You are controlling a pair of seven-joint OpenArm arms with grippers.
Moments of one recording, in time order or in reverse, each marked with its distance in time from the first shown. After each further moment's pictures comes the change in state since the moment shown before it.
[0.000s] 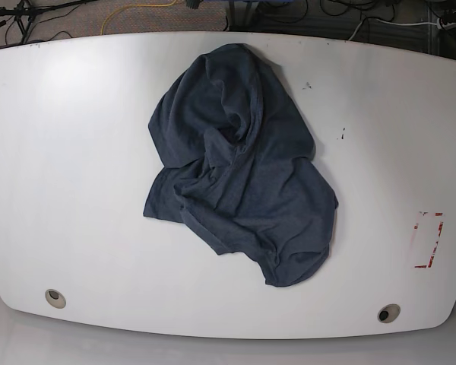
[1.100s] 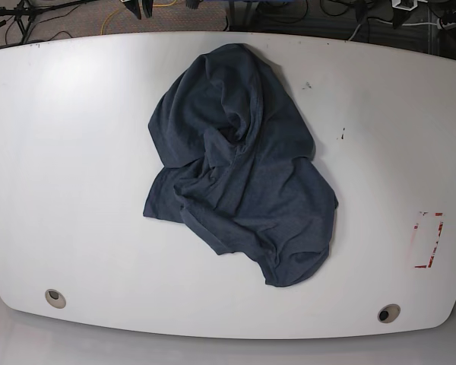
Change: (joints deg) left arm -2.0 0.0 -1.8 6.2 -2.3 -0.2 0.9; right arm 4.1 -0.2 0.6 6.1 -0.2 0.0 -0.2
